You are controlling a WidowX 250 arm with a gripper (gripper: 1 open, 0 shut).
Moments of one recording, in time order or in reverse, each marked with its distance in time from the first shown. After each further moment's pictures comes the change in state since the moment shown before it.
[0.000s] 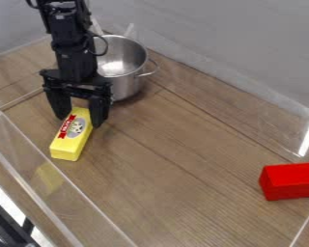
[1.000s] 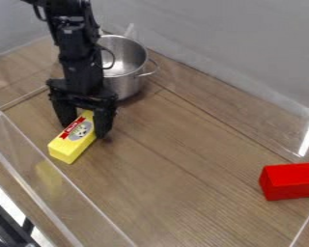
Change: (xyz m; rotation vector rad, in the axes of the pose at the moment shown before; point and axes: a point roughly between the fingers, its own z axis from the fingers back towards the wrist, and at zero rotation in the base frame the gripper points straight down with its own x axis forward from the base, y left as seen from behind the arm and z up) arm -0.004 -0.003 -0.015 0.034 -0.020 -0.037
